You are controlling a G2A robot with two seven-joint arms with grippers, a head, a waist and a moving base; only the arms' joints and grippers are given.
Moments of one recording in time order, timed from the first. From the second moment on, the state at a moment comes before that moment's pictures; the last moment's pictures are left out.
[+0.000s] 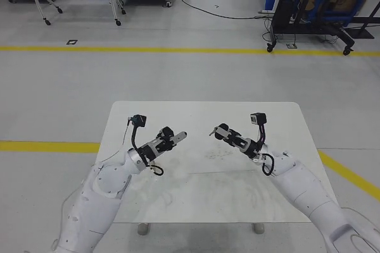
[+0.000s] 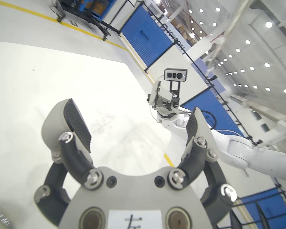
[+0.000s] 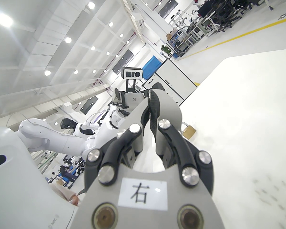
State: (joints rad) left arm 1.25 -1.22 -1.20 -1.54 0.13 -0.38 -0.57; right arm -0.97 -1.10 0.82 -0.99 0.38 -1.01 0.50
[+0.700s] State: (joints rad) left arm 1.08 -1.25 -1.11 -1.21 -0.52 -0.67 -1.00; right arm -1.03 -1.11 0.83 -1.08 0.40 -0.92 0.44
